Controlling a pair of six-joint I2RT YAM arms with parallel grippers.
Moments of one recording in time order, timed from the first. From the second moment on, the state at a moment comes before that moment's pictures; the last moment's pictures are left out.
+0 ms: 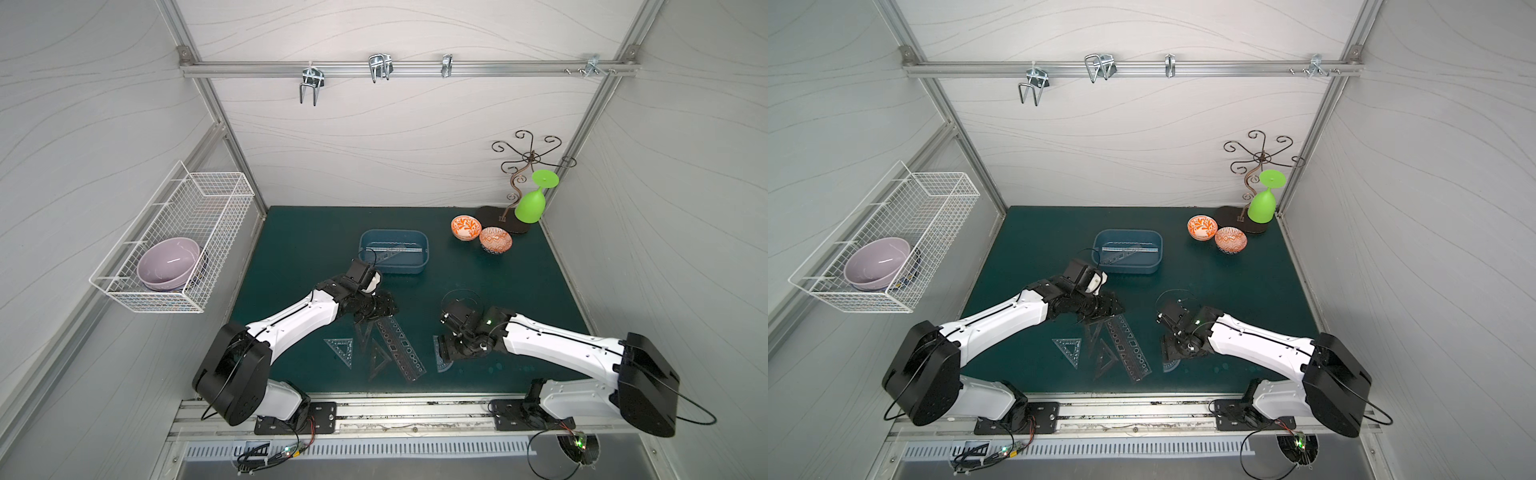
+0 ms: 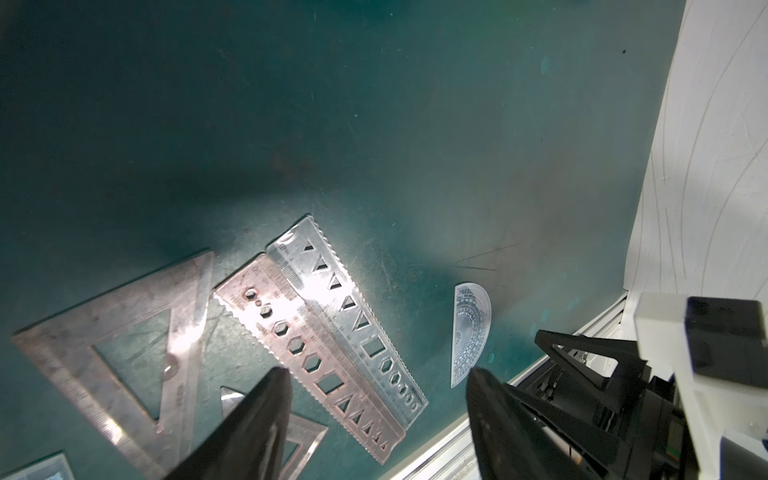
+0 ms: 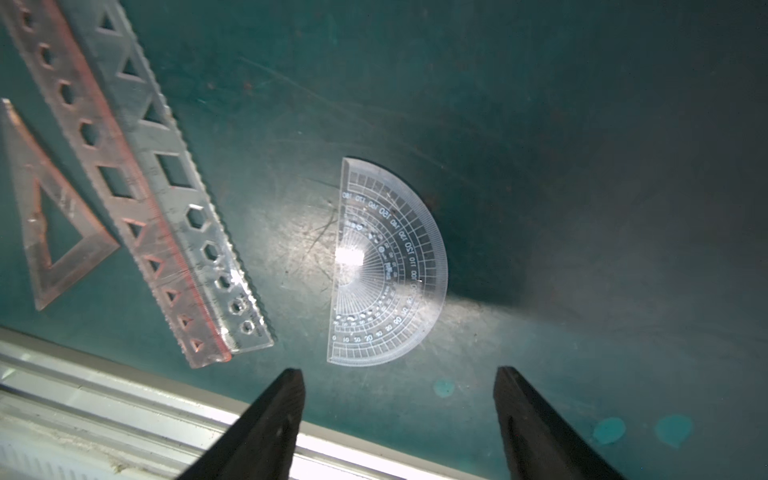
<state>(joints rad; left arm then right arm) -0.56 1.43 0.87 -0.51 0.37 -0.72 1.01 1.29 0.76 -0.81 0.00 0.76</state>
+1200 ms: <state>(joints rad) -0.59 1.48 0.86 -0.48 0.40 -0.71 0.99 1.24 0.52 -0.53 -0.11 0.70</state>
